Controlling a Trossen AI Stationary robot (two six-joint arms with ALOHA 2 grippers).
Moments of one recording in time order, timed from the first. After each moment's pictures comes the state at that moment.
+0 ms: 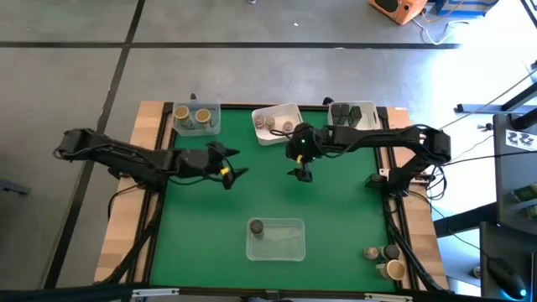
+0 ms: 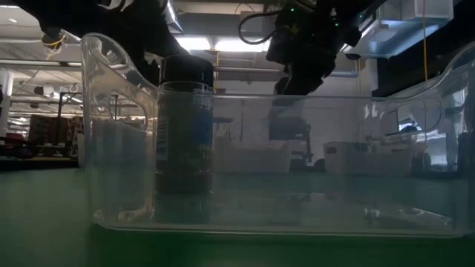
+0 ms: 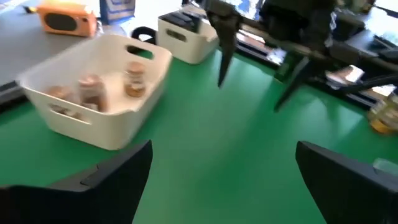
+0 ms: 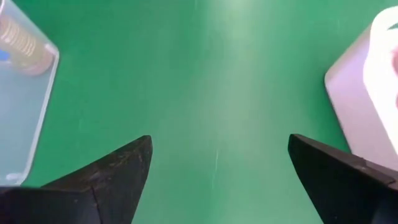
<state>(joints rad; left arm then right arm) -0.07 1.06 0.51 0.18 -0.43 -0.41 -0.22 1.60 1.11 -0.41 -0.21 -0.22</state>
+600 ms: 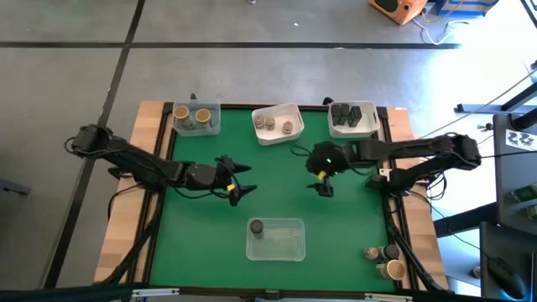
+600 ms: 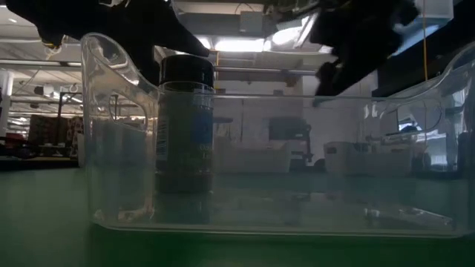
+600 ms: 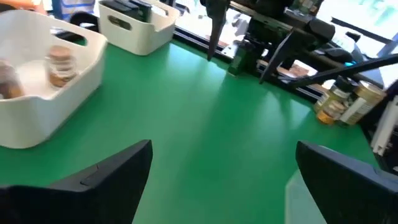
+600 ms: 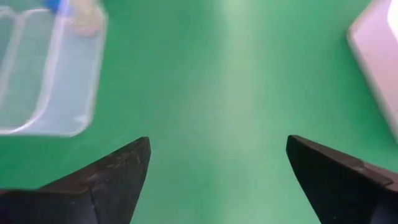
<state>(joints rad) -0.20 1.27 0.51 0.44 -0.43 -0.47 -0.05 1.31 0.91 -0.51 -0.09 -0.07</state>
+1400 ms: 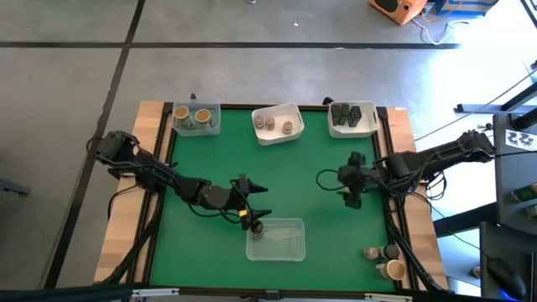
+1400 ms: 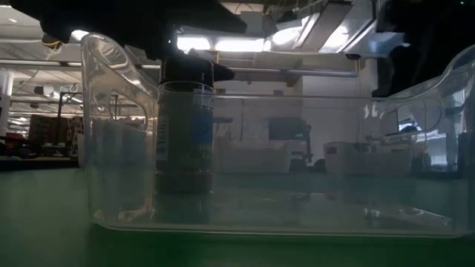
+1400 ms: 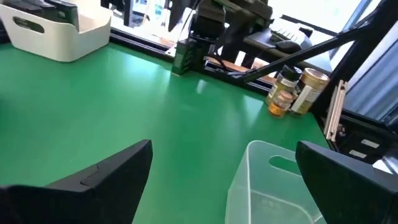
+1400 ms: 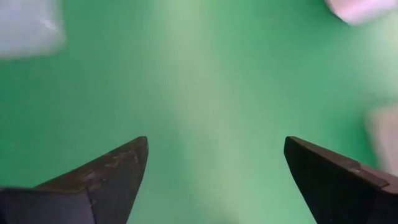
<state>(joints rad) -0.35 1.59 0.67 0.68 -0.46 -0.42 0.30 1.02 0.82 -0.92 0.28 0.38</state>
